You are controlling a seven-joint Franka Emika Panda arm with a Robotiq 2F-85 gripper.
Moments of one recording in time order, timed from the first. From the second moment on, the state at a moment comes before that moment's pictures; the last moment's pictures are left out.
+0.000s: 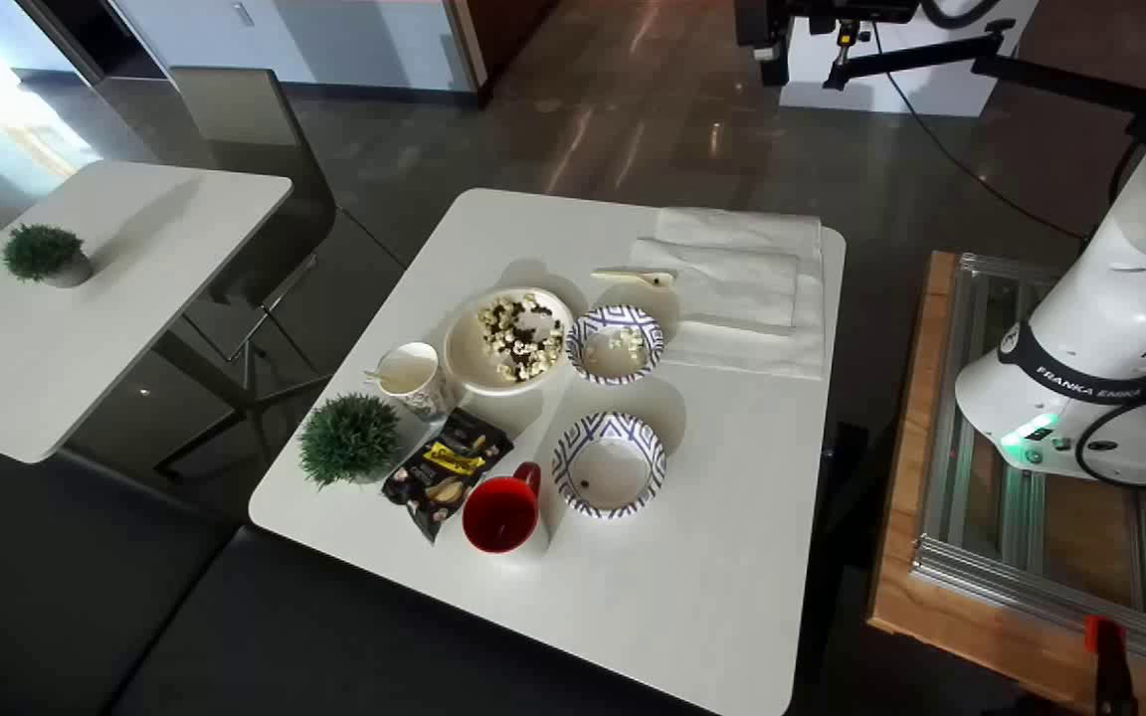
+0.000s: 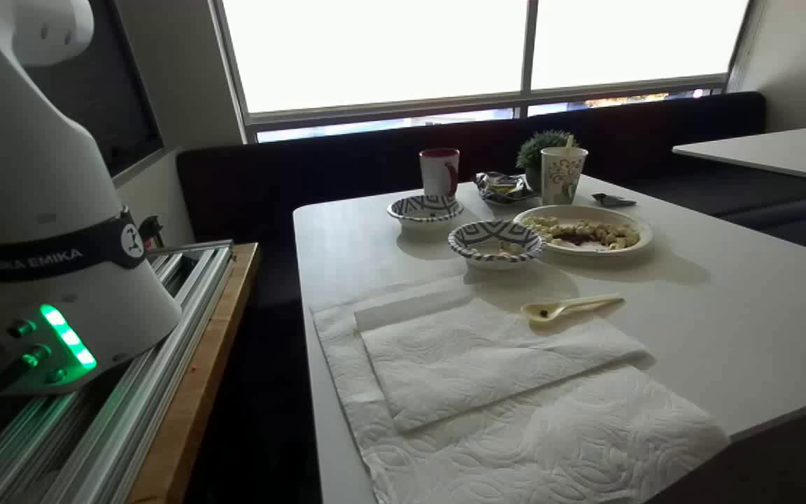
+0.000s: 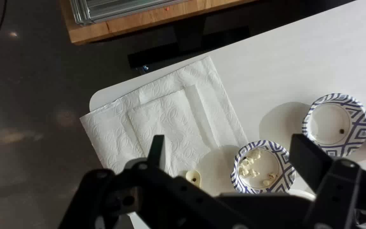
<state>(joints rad) -0.07 -0.46 0.00 -2.20 -0.01 1.49 0.18</state>
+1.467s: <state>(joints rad) -0.07 -0.02 -0.07 -2.16 0.00 1.81 -0.03</state>
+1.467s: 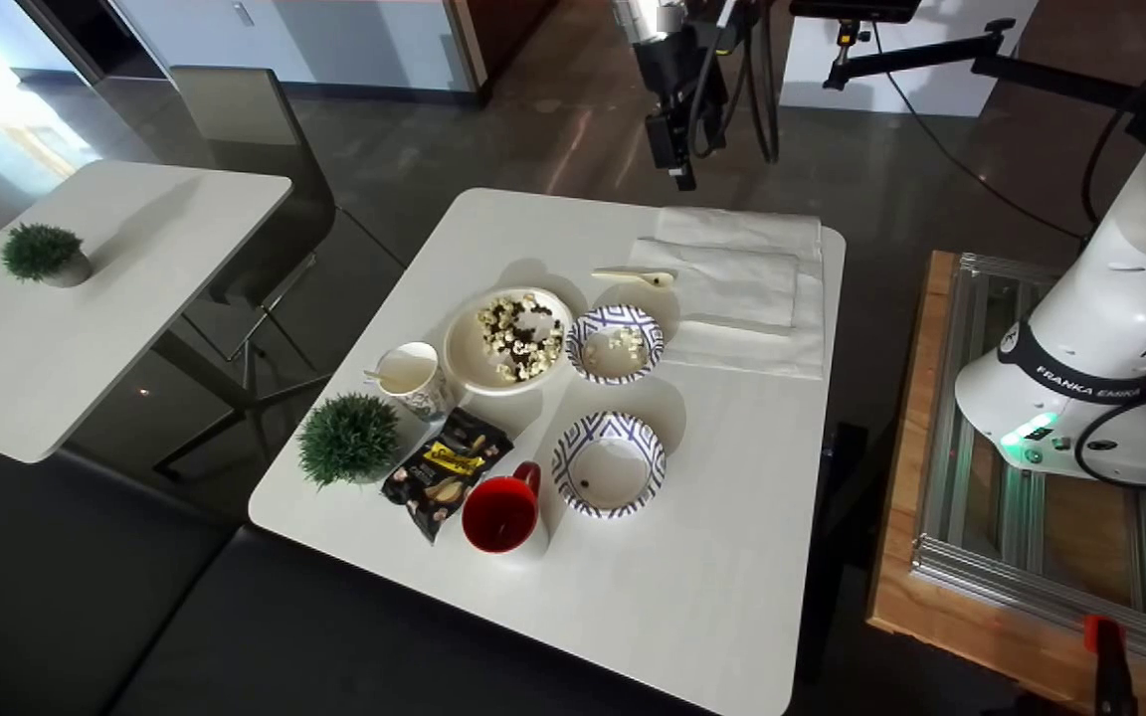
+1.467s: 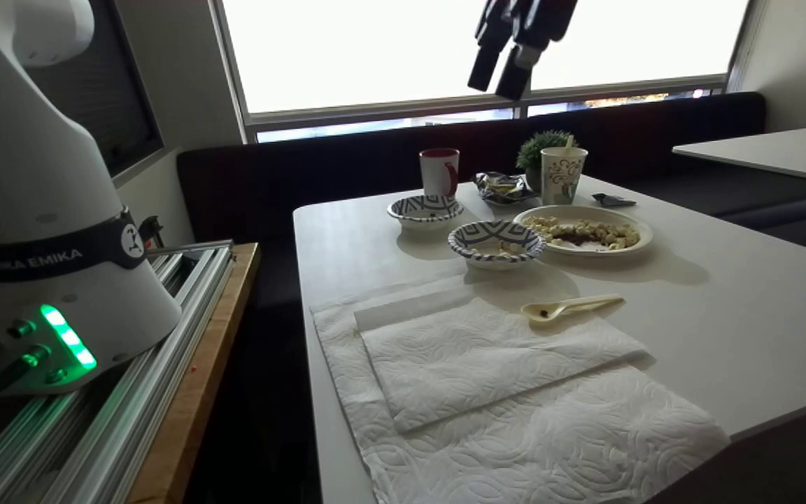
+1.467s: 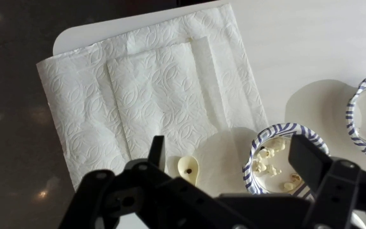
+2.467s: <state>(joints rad) -0.07 0.42 -0.07 -1.92 0.00 1.95 -0.06</state>
